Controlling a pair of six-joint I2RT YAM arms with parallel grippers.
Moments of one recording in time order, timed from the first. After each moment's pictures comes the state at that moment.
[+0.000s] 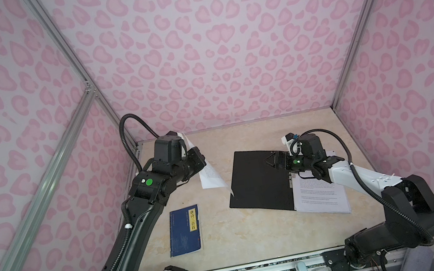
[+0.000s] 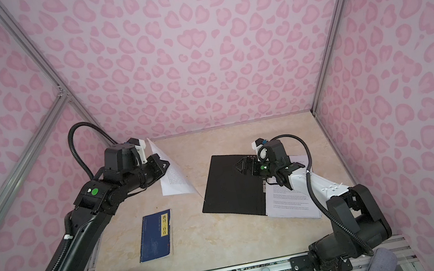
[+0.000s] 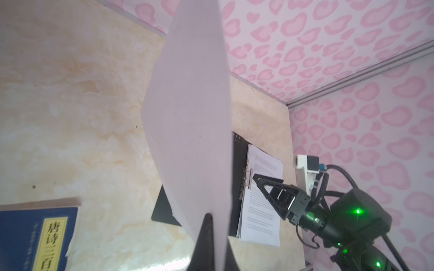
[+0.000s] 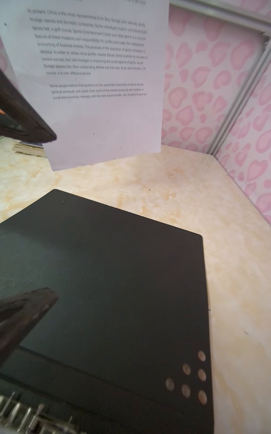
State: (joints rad) left arm -0.42 1.28 1.45 -0.78 0.10 -0.78; right arm 0.25 1.42 0.81 0.02 -0.53 0.70
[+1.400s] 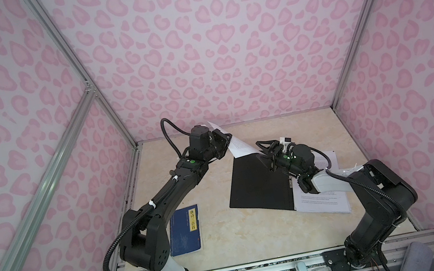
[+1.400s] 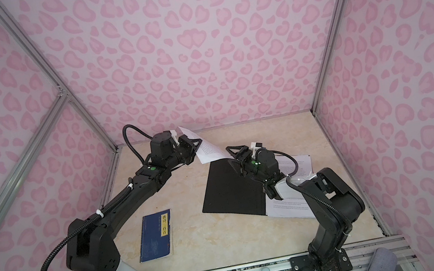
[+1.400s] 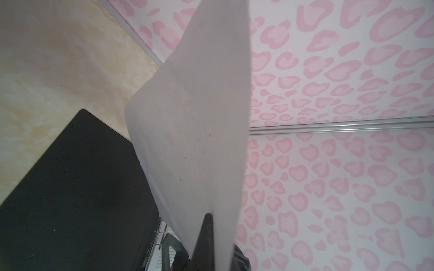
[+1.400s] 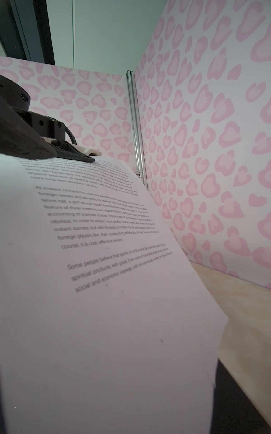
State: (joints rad) left arm -0.47 1.64 1.28 0.01 0.24 -1.26; right arm 0.41 1.68 0.69 0.95 -0.35 1.67
